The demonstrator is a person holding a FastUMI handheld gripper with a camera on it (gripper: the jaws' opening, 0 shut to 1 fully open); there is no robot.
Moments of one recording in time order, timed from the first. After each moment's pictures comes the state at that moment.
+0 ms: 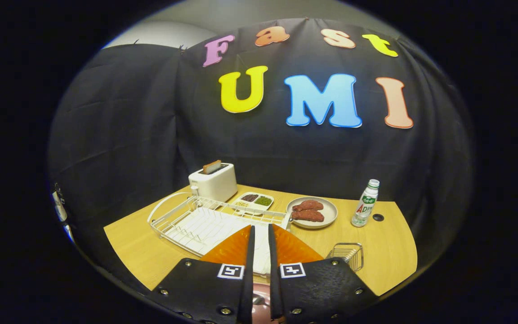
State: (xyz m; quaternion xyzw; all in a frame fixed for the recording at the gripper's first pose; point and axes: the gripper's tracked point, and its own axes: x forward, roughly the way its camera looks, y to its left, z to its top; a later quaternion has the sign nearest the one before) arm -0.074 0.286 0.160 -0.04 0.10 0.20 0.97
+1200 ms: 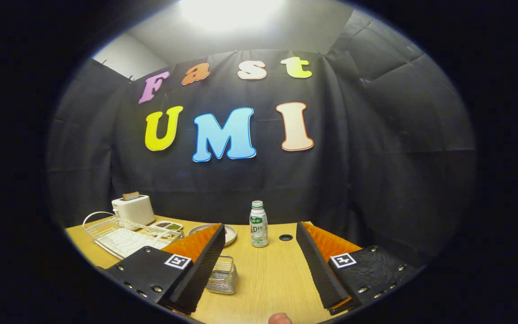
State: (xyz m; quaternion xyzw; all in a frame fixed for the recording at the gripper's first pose) arm -0.039 0.028 0.121 -0.01 -0.04 0.03 1.00
